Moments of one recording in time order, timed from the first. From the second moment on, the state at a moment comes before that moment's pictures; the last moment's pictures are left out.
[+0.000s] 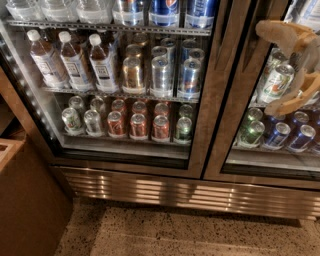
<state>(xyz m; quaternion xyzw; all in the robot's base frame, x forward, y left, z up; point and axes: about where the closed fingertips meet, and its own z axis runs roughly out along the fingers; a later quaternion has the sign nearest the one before) 0.472 -0.173 1.029 -0.55 0.51 0.33 0.57</state>
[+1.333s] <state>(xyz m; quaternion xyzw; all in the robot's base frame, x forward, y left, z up) 0.478 -0.164 1.024 -0.54 0.52 0.36 0.55</state>
